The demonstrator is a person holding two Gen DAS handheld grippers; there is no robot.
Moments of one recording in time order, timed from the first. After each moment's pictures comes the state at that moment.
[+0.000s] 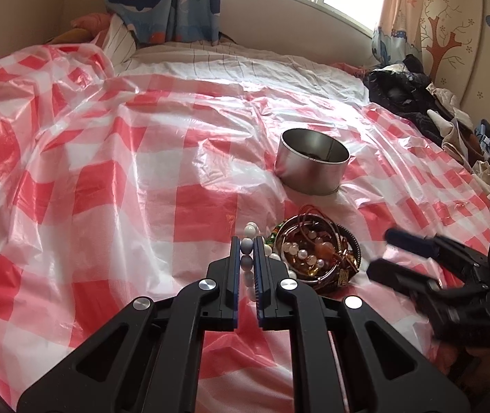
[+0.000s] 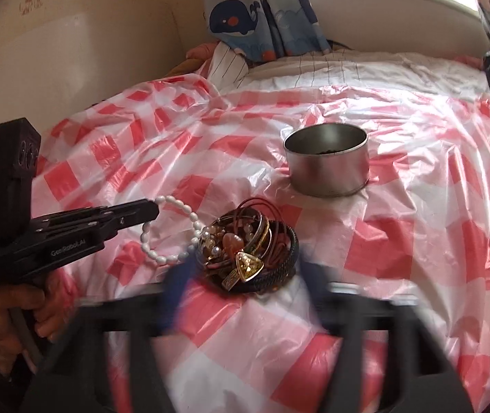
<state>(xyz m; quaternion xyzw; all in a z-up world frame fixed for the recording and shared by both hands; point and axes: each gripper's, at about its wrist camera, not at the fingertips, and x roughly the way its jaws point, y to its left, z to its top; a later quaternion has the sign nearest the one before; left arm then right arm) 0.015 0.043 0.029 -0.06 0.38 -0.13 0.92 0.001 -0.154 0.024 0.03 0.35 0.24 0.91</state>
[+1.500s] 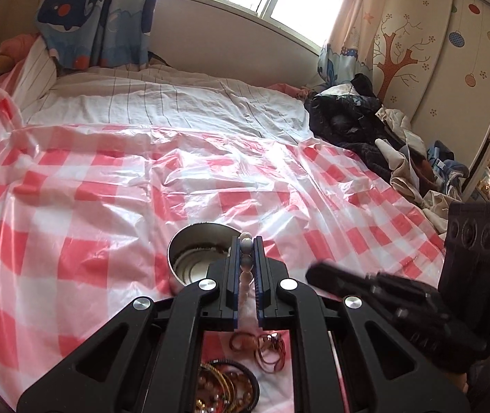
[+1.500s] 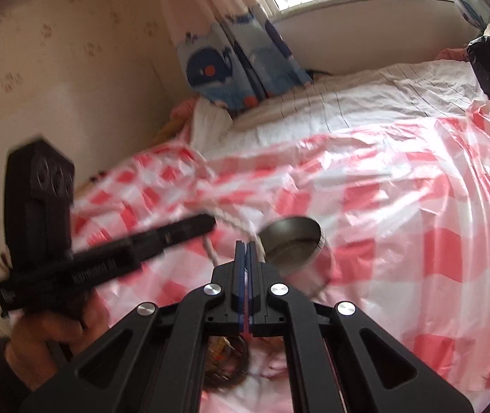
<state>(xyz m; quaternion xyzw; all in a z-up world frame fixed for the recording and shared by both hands) 0.123 -0.043 0.098 -0.09 0.33 -0.26 0.90 0.080 -0.222 0.076 0.12 0.32 0.23 0.91</state>
